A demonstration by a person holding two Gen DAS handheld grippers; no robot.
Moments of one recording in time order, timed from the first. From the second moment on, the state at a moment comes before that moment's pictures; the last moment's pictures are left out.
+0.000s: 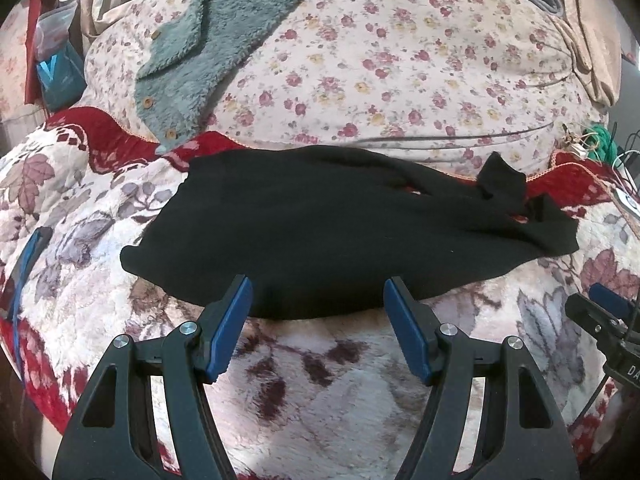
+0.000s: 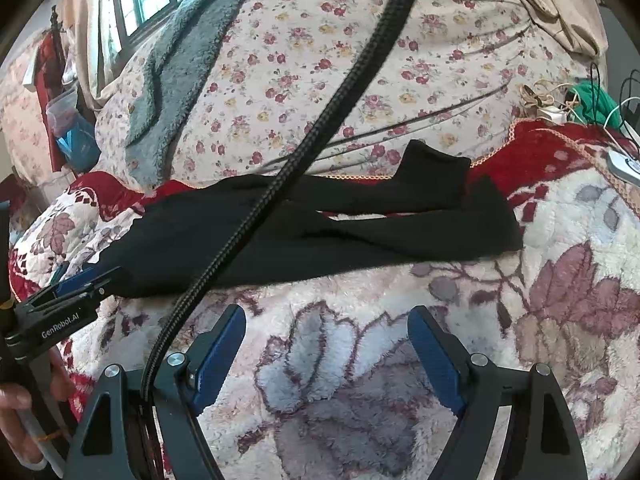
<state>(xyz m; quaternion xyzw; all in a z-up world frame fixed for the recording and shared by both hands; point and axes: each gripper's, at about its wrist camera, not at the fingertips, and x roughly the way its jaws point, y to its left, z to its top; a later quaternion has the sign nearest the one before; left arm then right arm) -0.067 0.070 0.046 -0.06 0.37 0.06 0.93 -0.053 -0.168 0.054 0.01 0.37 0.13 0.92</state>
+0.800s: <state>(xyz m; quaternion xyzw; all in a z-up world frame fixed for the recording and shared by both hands) -0.065 0.114 0.034 -0.10 0.40 0.07 0.91 -0.040 -0.168 0.042 0.03 0.38 0.13 0.91</state>
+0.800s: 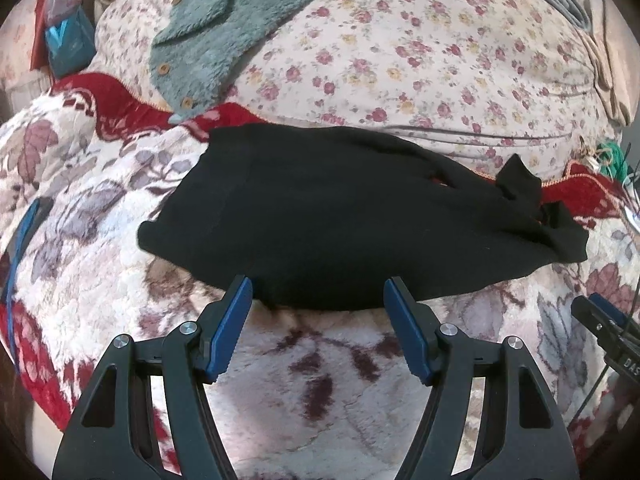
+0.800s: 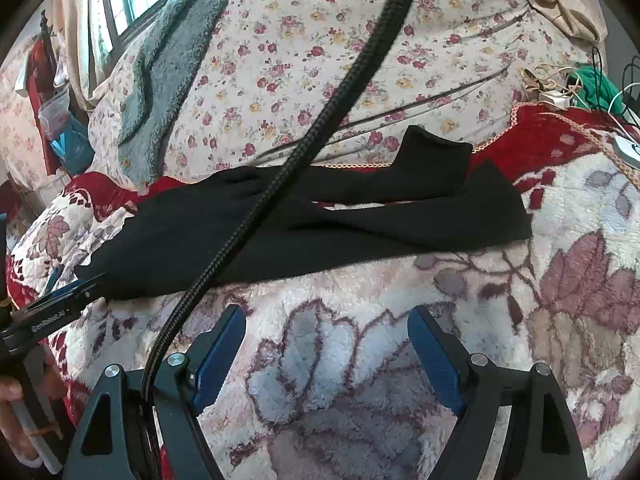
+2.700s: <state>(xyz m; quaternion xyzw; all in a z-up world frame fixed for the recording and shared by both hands) -0.036 0.189 0.063 -0.22 0.39 0.00 0.89 0.016 -0.217 0.027 0.22 0.40 0.19 0.87</state>
